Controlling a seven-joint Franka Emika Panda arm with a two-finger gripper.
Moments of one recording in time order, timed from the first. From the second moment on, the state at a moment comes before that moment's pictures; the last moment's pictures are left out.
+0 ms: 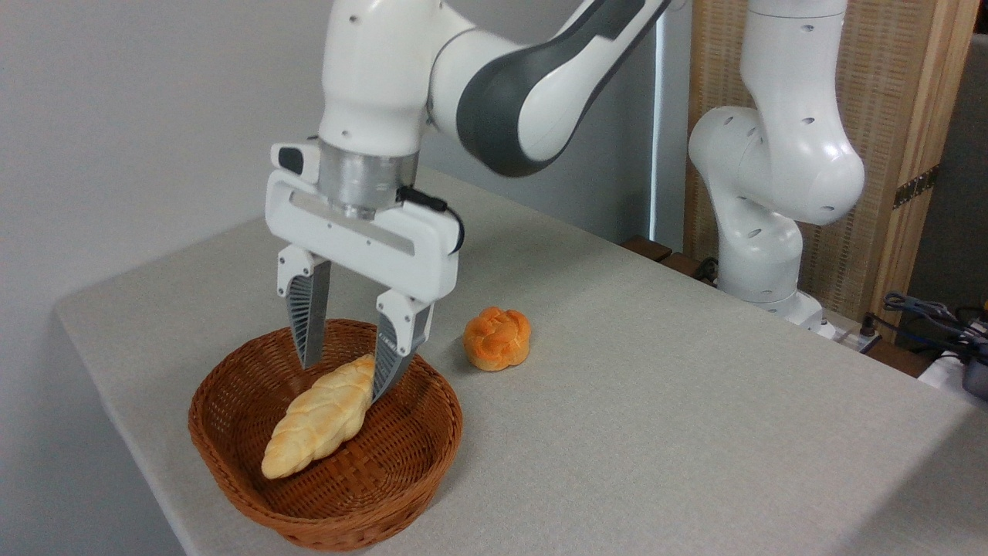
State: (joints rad) arm -0.20 -0.05 0.09 -2.09 -0.10 2.35 0.34
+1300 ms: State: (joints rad) arm -0.21 0.10 0.01 -2.09 -0.03 2.52 0.29
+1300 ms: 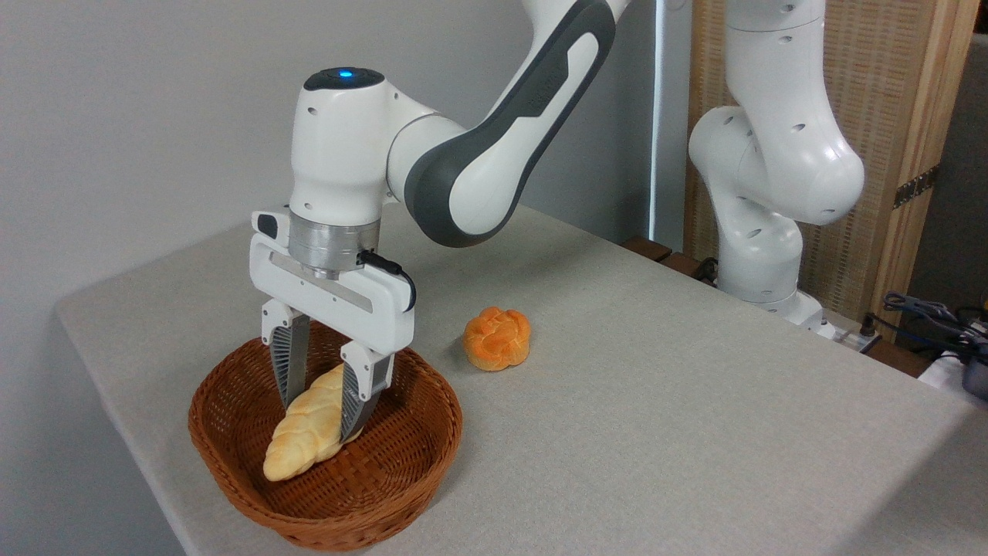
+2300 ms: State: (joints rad) arm -0.20 0.10 0.01 -2.07 -0.03 2.52 0.28
